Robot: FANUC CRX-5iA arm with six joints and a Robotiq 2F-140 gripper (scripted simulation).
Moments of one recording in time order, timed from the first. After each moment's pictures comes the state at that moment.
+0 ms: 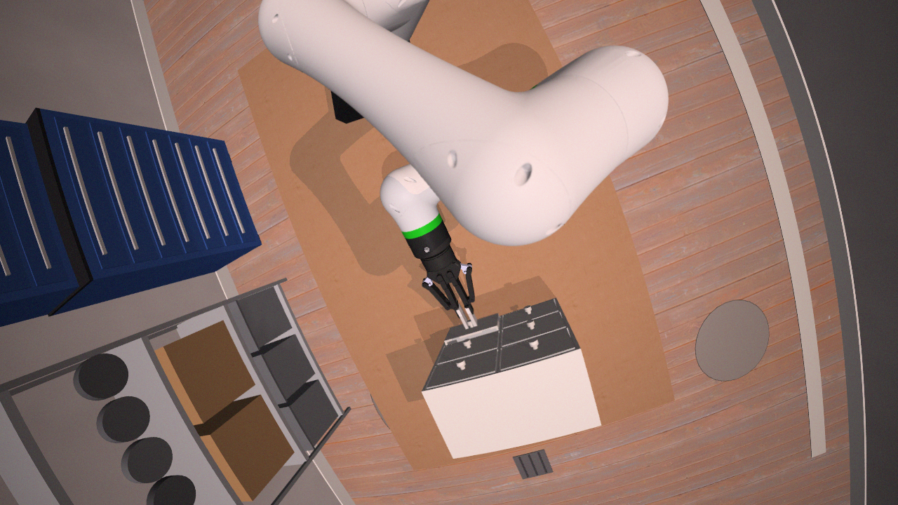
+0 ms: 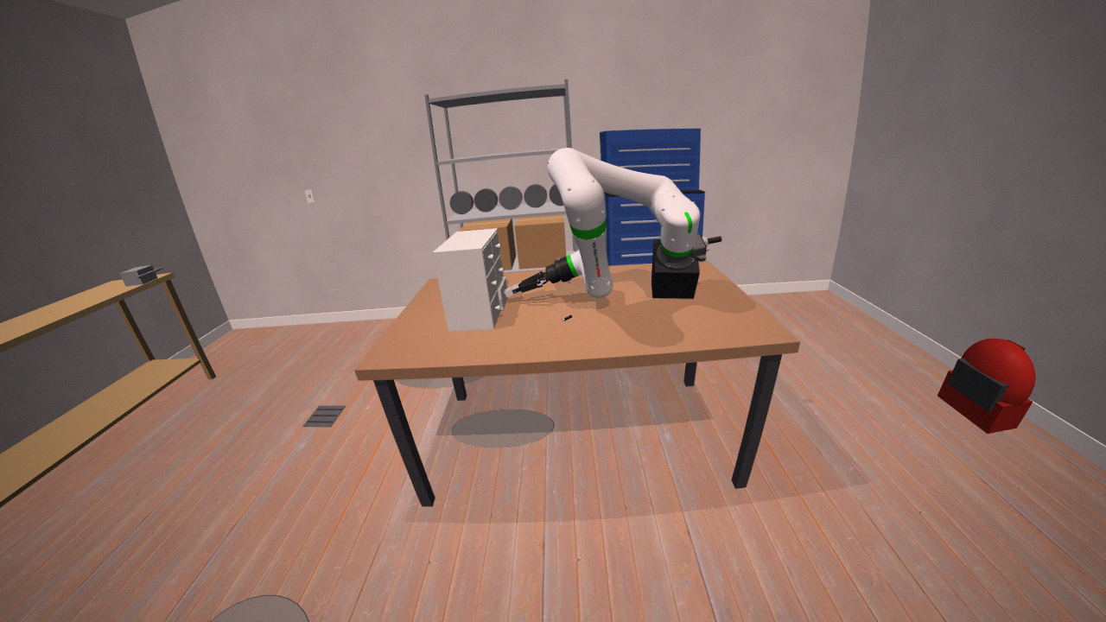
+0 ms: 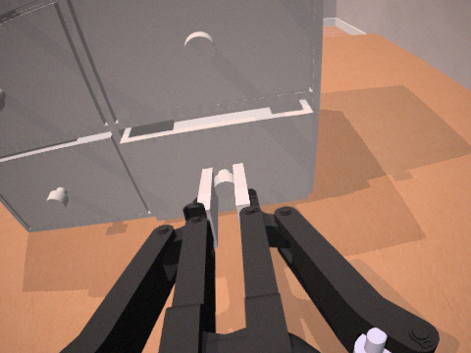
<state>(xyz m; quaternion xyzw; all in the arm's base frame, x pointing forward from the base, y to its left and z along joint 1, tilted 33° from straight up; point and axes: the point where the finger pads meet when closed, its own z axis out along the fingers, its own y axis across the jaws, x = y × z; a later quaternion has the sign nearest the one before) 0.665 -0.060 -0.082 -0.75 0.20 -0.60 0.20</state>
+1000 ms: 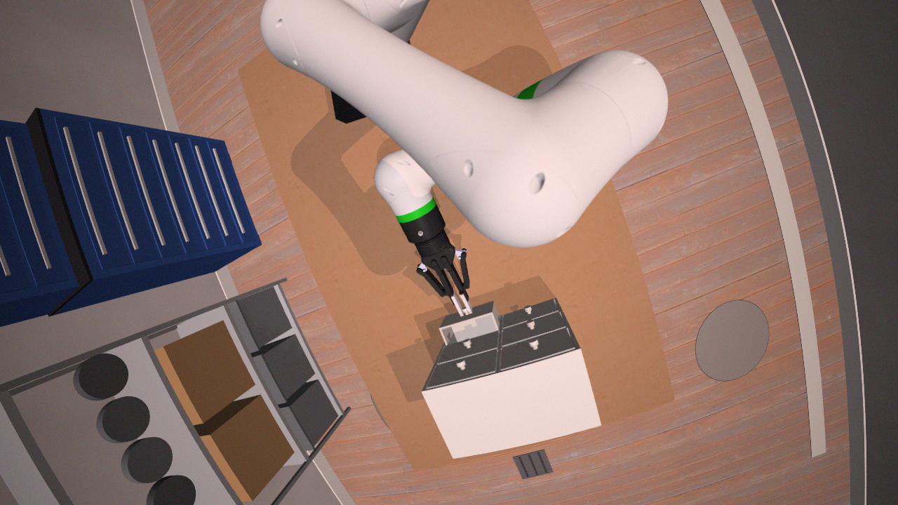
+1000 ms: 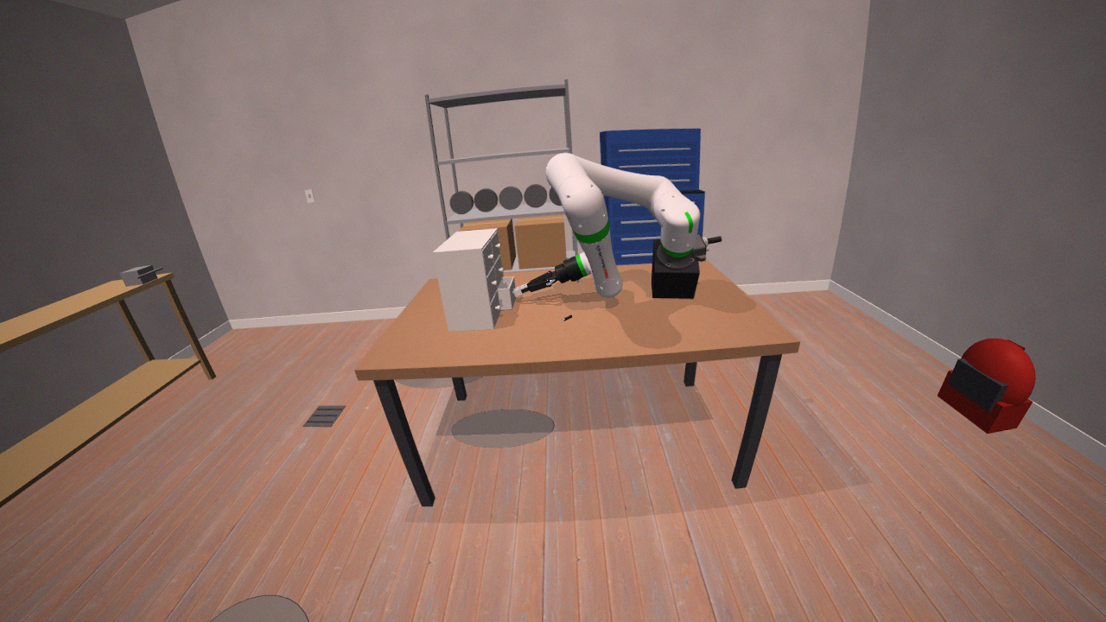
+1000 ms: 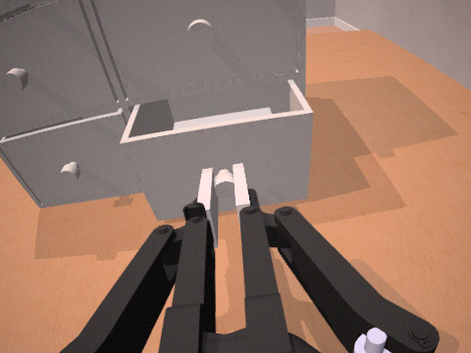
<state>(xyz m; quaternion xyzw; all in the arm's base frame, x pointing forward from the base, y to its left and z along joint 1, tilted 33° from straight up) 0.629 -0.055 -0.085 -0.75 0.20 -0.60 0.20</state>
